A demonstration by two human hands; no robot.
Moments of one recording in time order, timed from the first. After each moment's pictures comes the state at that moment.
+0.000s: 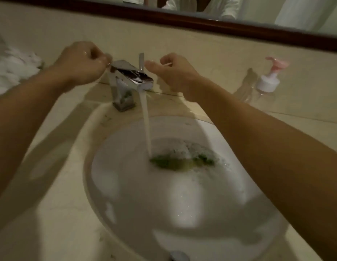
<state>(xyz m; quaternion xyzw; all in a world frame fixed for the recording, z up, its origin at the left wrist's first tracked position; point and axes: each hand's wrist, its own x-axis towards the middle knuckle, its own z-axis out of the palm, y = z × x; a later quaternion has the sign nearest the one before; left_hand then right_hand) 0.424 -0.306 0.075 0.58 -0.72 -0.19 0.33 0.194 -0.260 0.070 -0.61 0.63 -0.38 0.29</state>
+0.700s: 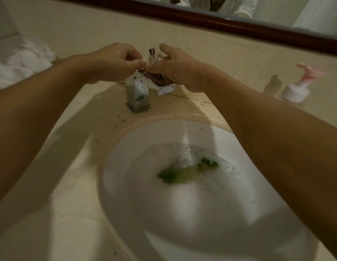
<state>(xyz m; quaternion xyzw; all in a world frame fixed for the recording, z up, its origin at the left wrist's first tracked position) 0.410 -0.333 0.076 0.51 -0.79 -0.24 0.23 0.222 -0.309 0.076 -0.67 0.58 -0.30 0.36</state>
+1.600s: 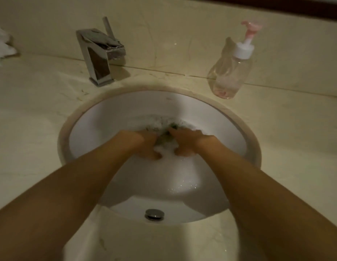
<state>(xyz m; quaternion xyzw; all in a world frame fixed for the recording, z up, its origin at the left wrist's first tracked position) 0.286 -0.197 -0.100 0.40 -0.87 -0.15 -0.24 0.122 -0.145 -0.099 -0.68 0.69 0.16 0.19</state>
